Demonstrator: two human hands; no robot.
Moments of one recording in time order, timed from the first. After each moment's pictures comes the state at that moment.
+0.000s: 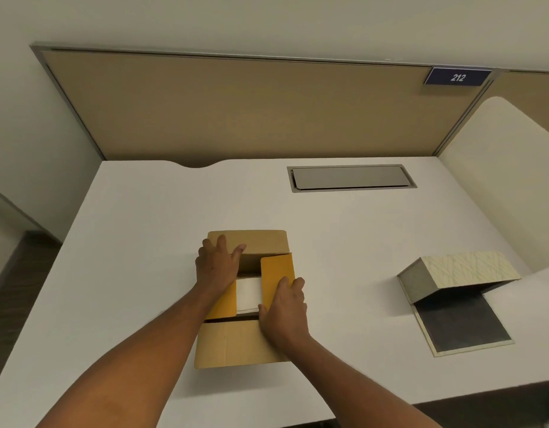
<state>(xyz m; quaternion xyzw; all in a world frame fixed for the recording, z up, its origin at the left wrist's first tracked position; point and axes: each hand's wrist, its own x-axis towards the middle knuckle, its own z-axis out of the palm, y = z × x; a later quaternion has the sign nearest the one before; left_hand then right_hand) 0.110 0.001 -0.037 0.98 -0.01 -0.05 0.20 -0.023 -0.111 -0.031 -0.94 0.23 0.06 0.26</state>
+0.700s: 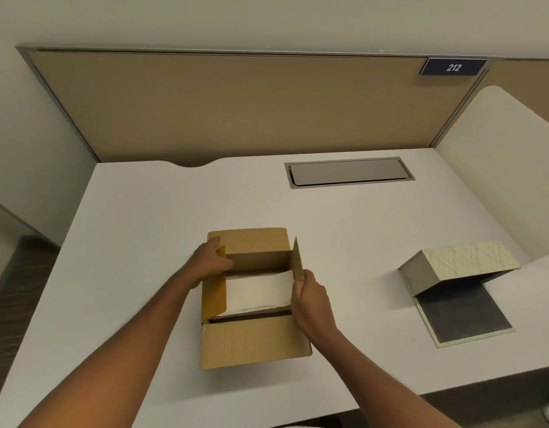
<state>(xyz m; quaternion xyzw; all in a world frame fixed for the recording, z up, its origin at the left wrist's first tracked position) 0.124 0.033 -0.005 0.90 -0.02 -0.28 0.33 -0.029 -0.149 -0.015 -0.87 0.26 -0.01 0.42</state>
